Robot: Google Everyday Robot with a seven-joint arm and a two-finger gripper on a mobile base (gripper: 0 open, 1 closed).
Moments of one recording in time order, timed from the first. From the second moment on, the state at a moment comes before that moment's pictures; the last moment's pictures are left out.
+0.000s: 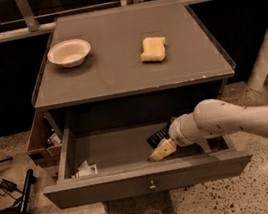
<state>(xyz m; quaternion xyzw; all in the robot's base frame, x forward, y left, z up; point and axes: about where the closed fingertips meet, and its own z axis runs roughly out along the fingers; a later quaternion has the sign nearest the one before) 0.583 -0.104 0.589 -0.41 0.85 0.14 0.31</state>
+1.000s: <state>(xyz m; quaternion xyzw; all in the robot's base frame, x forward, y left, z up) 0.597 -0.119 0.579 -0.41 0.85 0.11 0.32</state>
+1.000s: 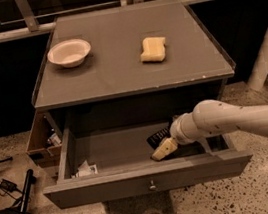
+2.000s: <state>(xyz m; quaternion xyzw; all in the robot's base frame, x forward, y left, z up) 0.601 -0.124 0.577 -0.41 0.86 0.10 0.30</state>
